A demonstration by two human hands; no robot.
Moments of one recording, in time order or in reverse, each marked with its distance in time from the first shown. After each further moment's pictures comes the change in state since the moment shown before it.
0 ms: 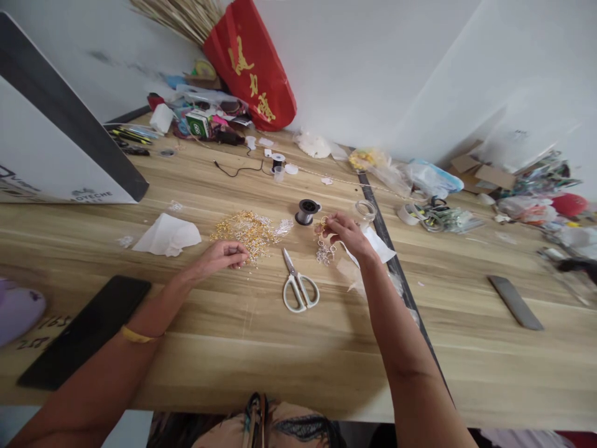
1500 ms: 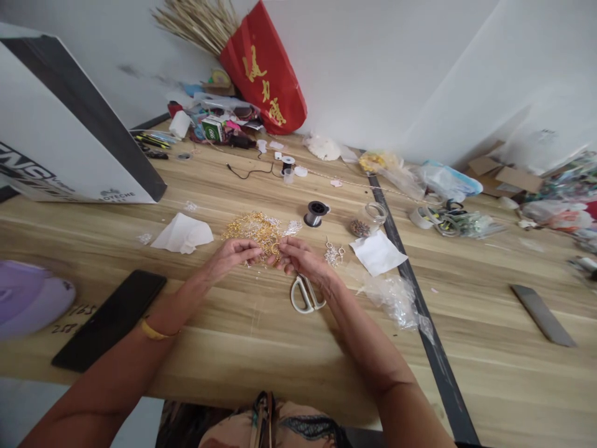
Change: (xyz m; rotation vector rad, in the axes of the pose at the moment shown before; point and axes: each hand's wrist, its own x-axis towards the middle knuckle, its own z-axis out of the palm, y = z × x) left_hand -0.012 0.030 0.019 -0.086 0.101 0.105; right_hand -0.021 -0.009 0.126 0.557 -0.412 0.229
